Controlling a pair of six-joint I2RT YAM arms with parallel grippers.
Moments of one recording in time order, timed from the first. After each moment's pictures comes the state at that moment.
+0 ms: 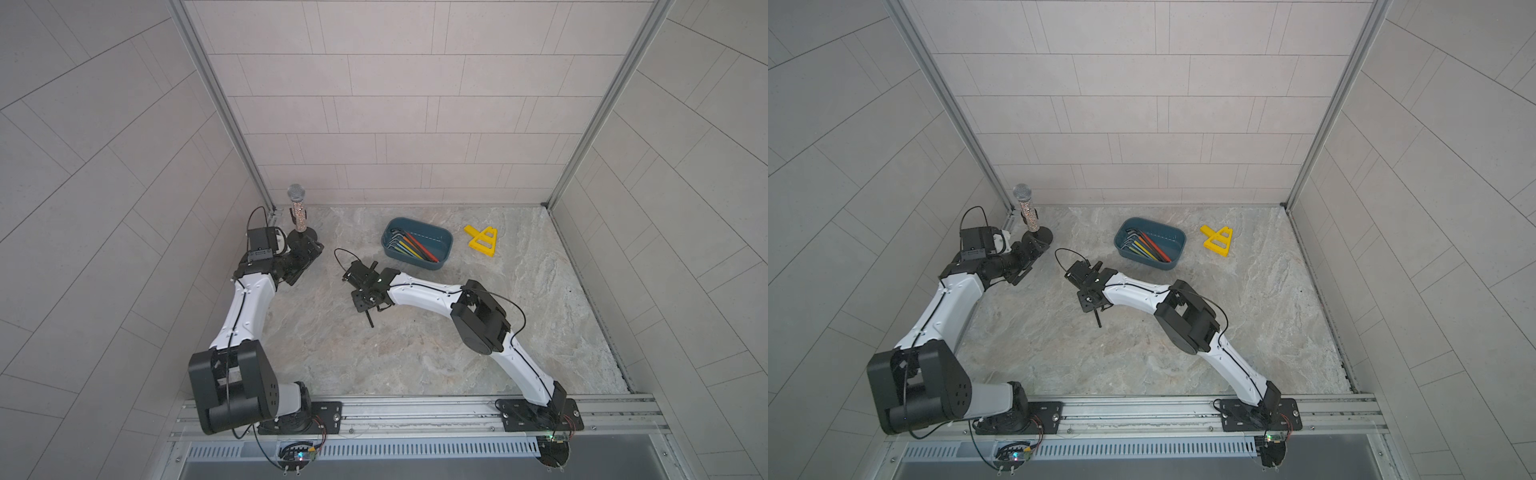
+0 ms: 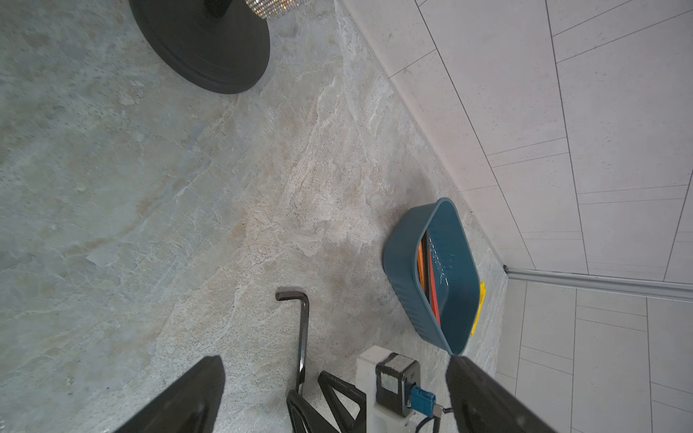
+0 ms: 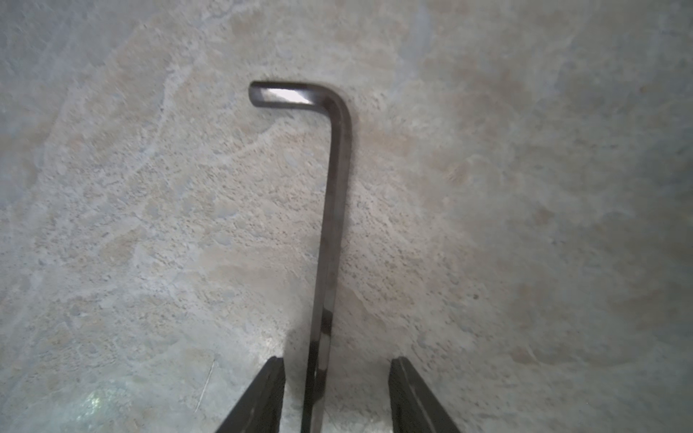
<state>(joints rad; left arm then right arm) 0.24 1.36 1.03 -0.49 0.48 -0.62 0.95 2.39 1.96 -0.65 0.14 0.50</state>
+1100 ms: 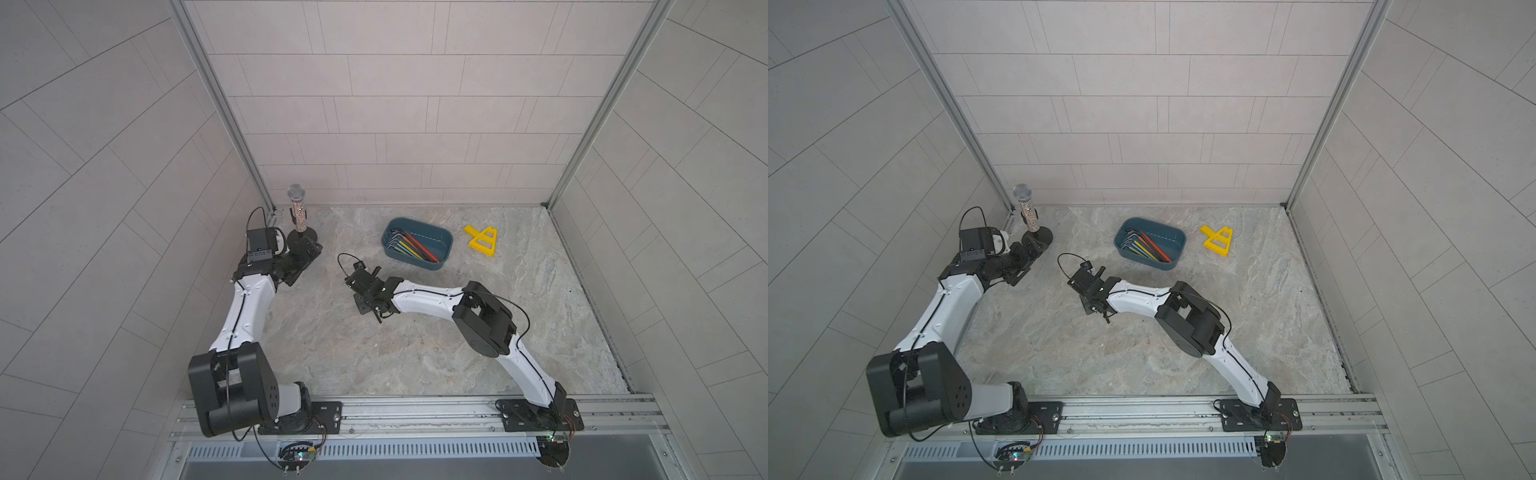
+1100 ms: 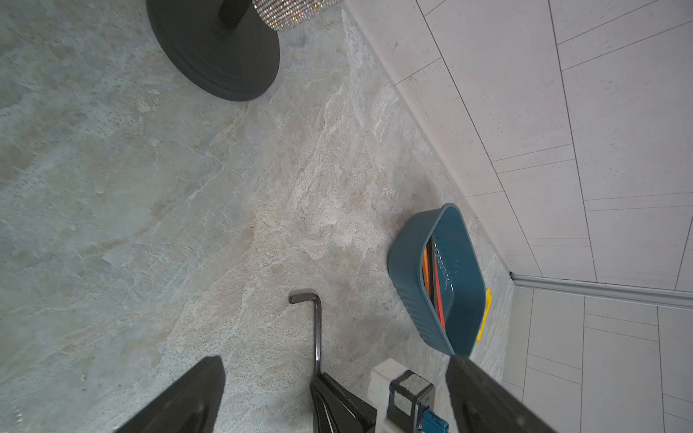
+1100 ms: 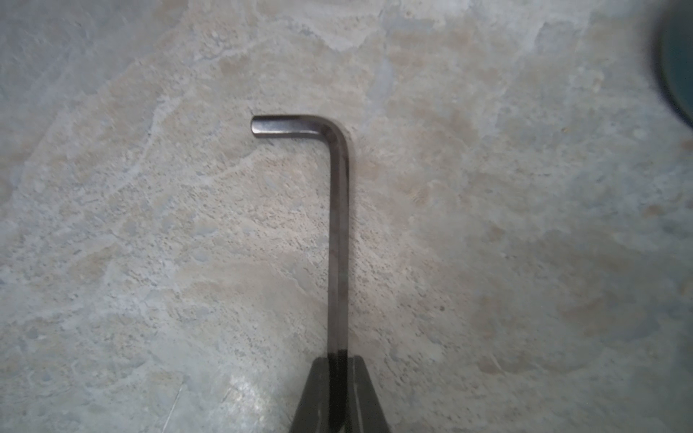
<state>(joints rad) 0.24 1.35 1.02 -0.49 0.46 -0.63 0.96 2.33 1.78 -0.45 0.25 0.46</state>
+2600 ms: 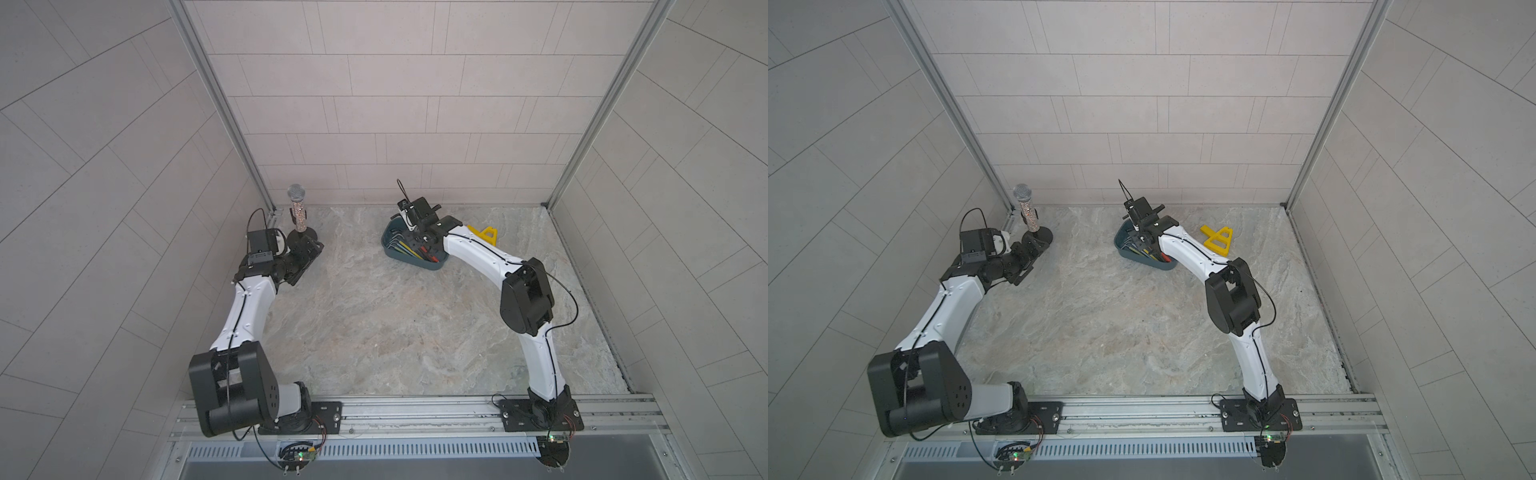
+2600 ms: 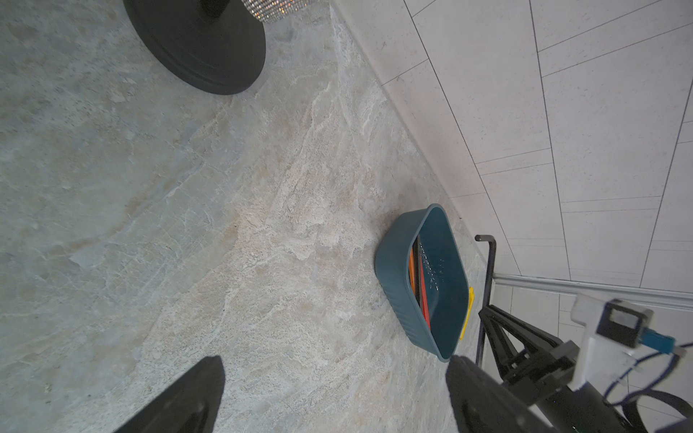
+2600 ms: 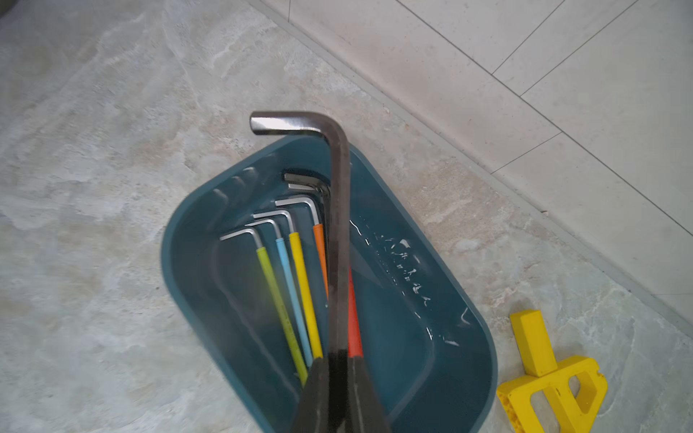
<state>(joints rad) 0.24 1.35 1.00 -0.43 0.50 -0.67 0.56 2.20 1.97 -0.63 0.25 -0.08</state>
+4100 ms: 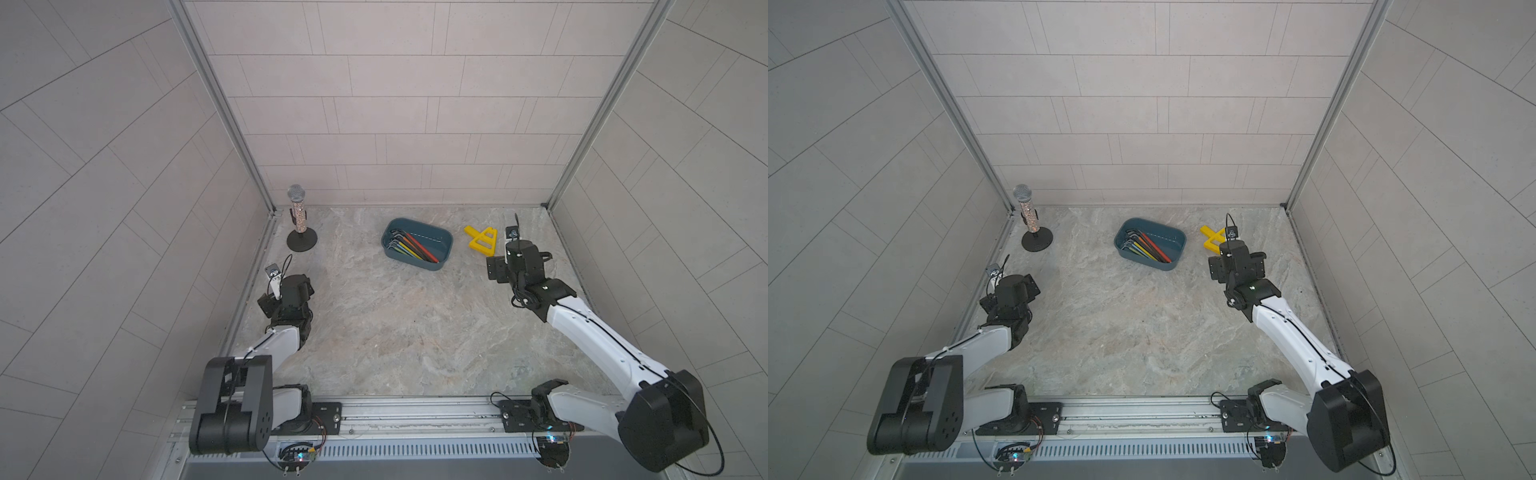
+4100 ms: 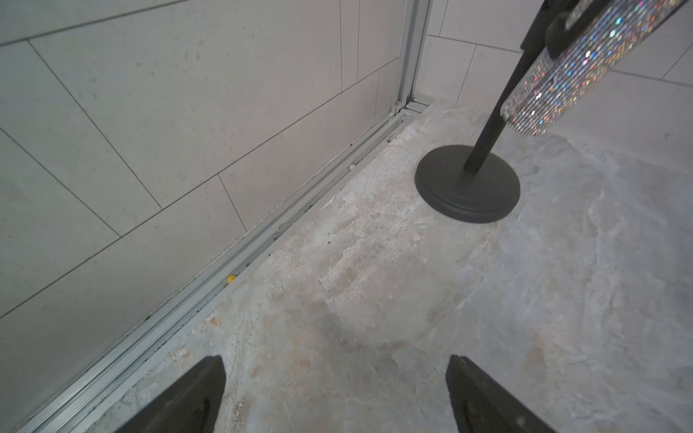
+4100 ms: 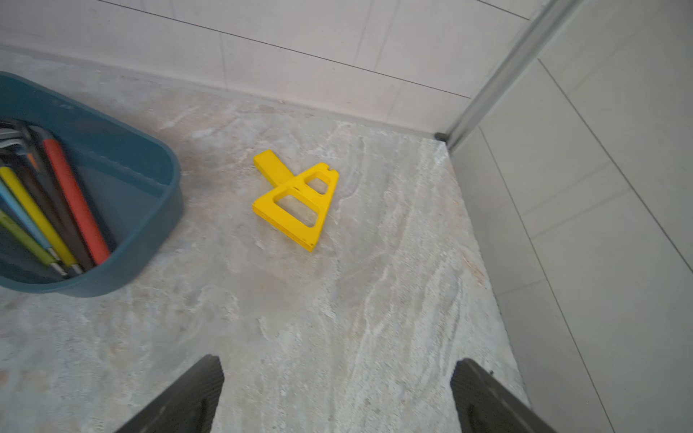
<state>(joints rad) 0.02 1.27 0.33 0.42 -0.58 -0.27 0.26 1.11 0.81 -0.31 0.50 0.05</state>
